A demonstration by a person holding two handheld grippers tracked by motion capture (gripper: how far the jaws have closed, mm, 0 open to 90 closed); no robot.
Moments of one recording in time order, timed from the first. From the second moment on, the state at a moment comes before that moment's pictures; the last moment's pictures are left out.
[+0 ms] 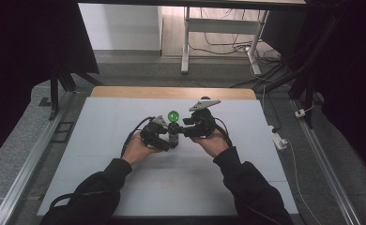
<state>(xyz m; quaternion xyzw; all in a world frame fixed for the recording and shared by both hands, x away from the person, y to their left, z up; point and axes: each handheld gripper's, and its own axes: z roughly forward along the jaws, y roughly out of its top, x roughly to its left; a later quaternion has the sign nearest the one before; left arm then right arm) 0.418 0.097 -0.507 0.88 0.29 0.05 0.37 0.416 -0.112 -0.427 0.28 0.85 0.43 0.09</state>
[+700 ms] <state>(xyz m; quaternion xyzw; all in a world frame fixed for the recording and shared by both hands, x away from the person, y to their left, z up) 0.387 0.127 -0.485 0.87 0.31 0.04 0.38 0.391 -0.120 -0.434 0.28 0.86 0.42 0.07</state>
